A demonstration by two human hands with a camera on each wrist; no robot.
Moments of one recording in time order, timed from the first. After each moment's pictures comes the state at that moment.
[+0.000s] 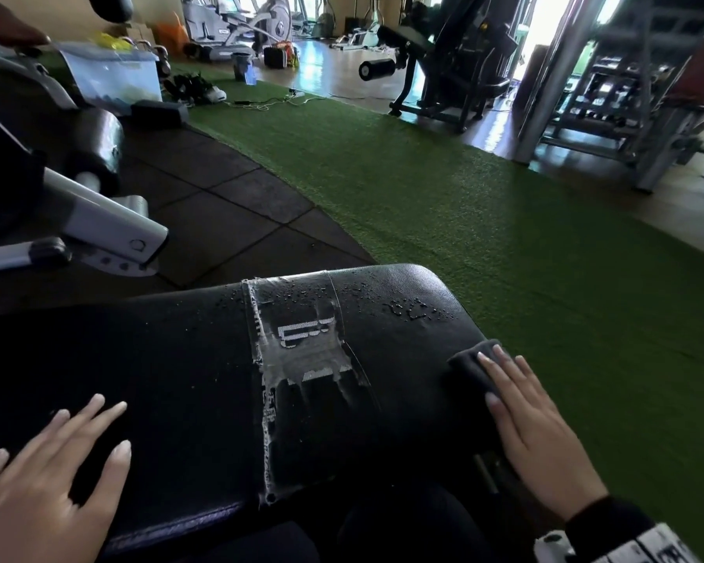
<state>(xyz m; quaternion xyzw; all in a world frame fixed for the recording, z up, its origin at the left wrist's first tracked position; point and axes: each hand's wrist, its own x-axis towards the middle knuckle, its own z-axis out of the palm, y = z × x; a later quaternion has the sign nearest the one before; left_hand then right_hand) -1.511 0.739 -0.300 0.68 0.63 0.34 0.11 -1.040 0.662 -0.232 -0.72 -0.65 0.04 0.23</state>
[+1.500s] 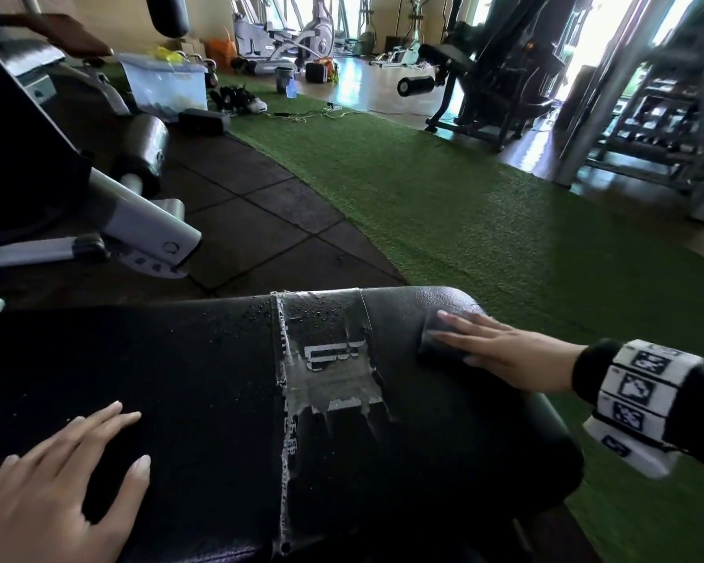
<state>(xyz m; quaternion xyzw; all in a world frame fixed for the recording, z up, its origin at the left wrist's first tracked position) -1.506 0.744 -0.289 0.68 0.63 0.36 0.08 -1.016 0.821 -0.172 -0.50 -0.85 0.14 -0.11</state>
